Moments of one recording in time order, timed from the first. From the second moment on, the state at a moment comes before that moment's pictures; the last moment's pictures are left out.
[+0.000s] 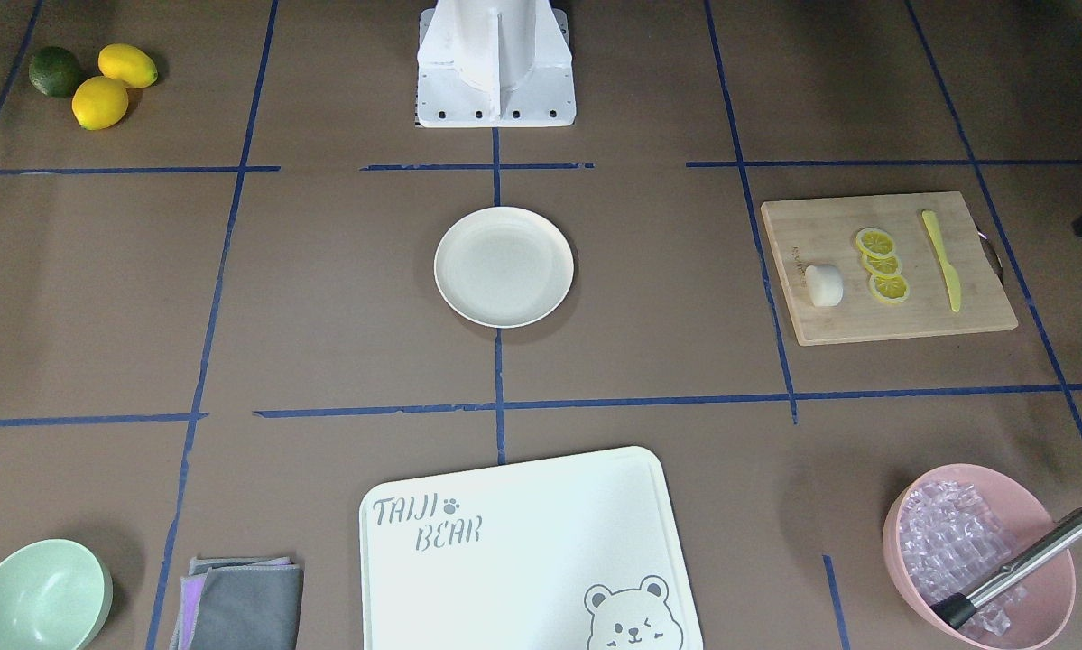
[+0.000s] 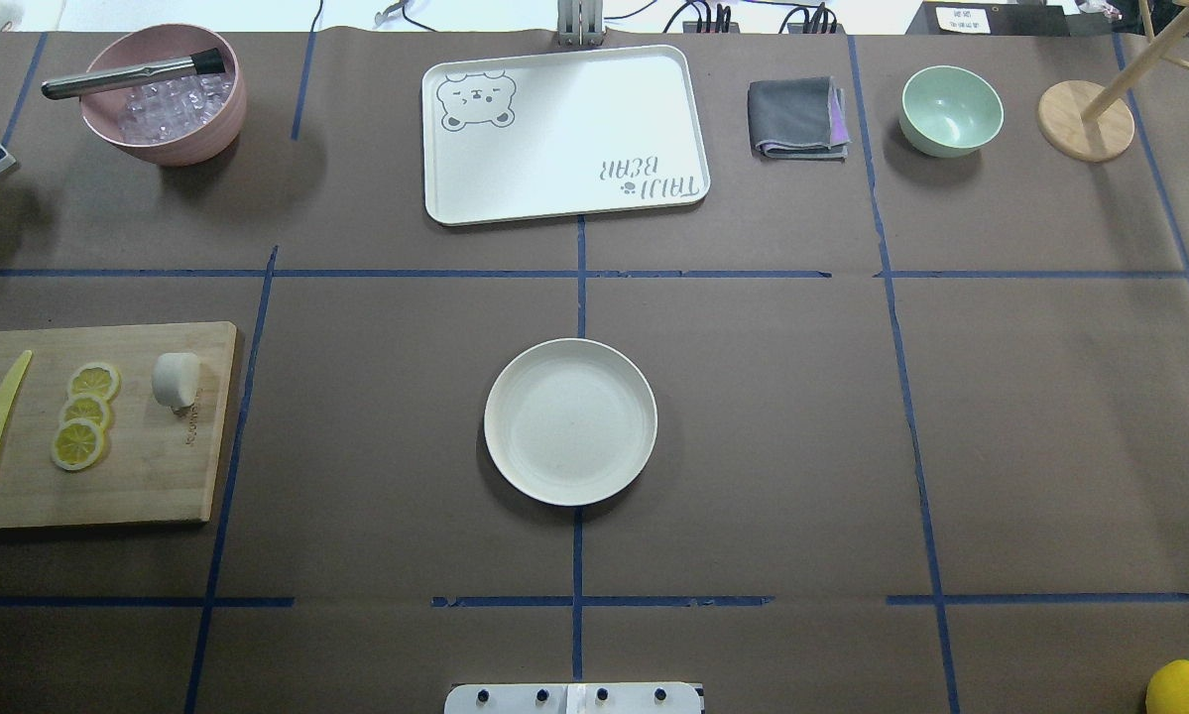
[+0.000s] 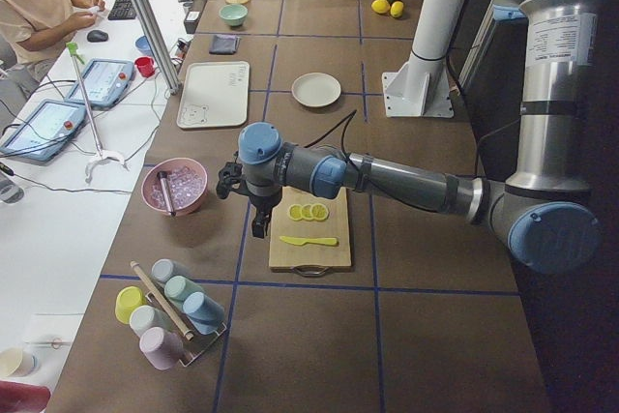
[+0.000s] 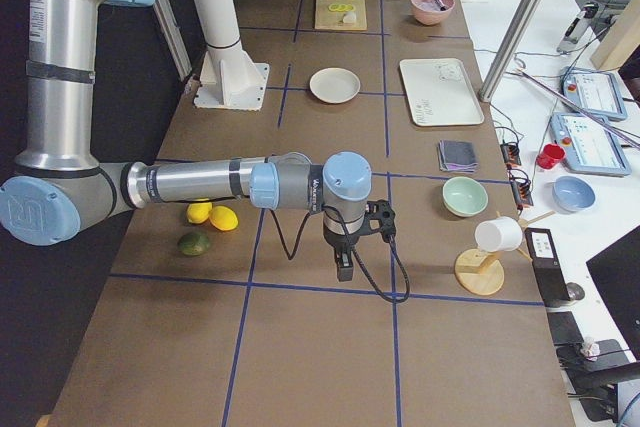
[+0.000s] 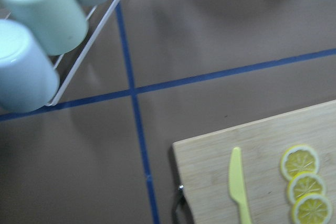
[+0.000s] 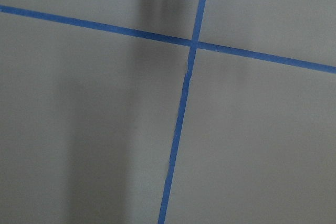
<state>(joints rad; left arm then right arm) -1.36 -1.54 -1.80 -1.72 -2.38 -0.26 1.56 -1.70 1.83 -1.68 2.31 -0.15</state>
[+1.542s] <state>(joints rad) -0.77 -1.63 -1.76 -2.00 -2.04 -0.95 1.56 -1.70 1.83 -1.68 2.31 -0.16</state>
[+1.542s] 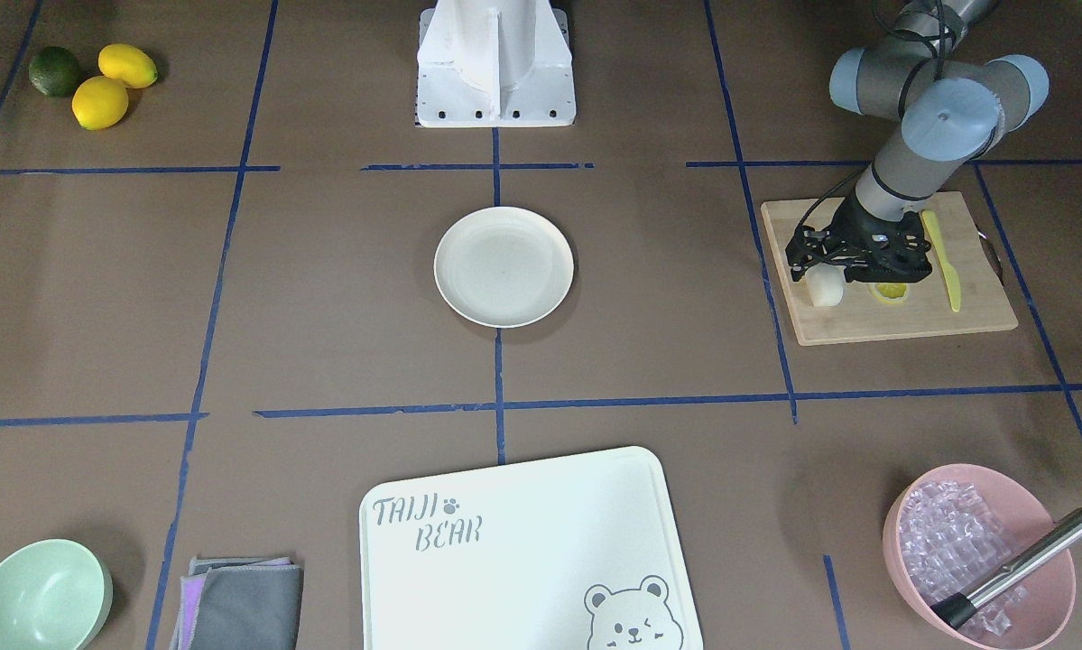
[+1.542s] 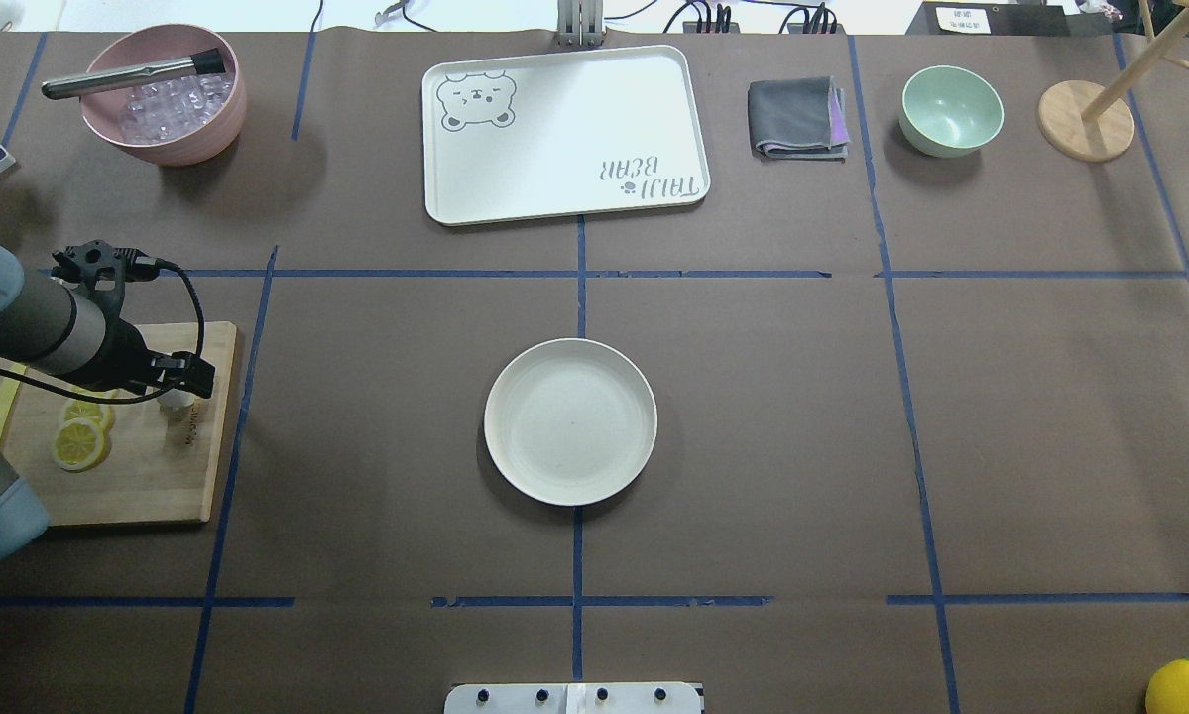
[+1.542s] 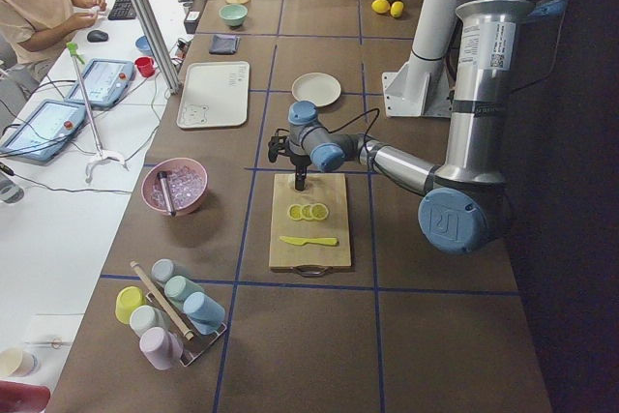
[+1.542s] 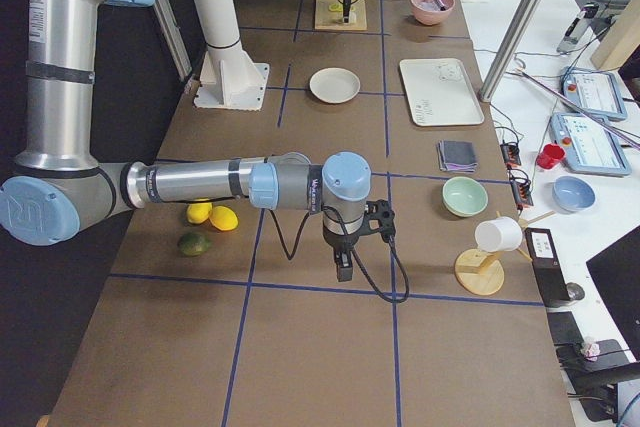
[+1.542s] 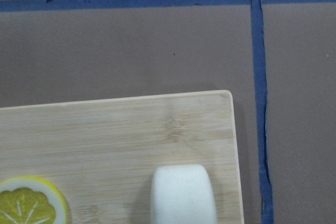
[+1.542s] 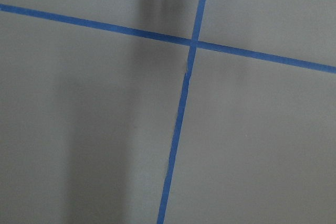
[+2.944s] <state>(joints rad) -0.67 -2.08 -1.86 -1.52 -1.92 -1.17 1.56 -1.70 1.82 -1.68 2.31 -0.15</state>
